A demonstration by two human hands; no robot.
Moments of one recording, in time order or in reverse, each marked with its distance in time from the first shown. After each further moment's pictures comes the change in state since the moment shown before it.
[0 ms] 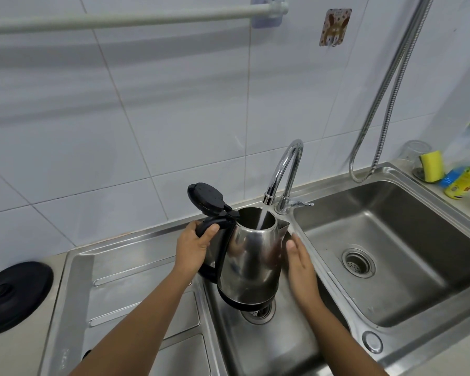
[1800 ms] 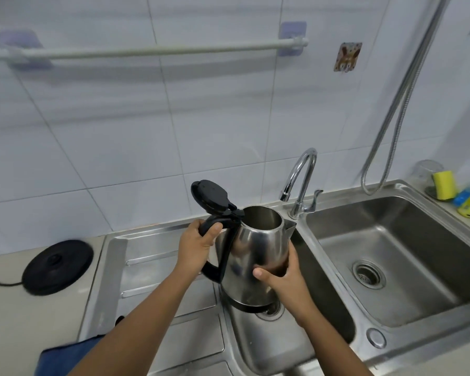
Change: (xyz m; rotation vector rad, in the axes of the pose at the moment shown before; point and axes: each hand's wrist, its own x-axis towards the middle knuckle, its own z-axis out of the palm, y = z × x) left_hand -0.056 0.022 -0.053 -0.071 0.088 0.054; right_hand -0.072 -0.027 0.015 0.048 -0.364 -0.077
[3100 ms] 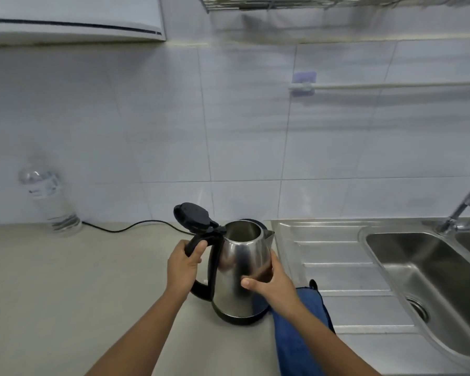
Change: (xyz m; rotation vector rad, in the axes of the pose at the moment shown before) left_hand -0.128 -0.141 -0.491 0.007 0.379 -0.092; right_hand -0.140 -0.016 0.460 -0.192 -0.321 -0.079
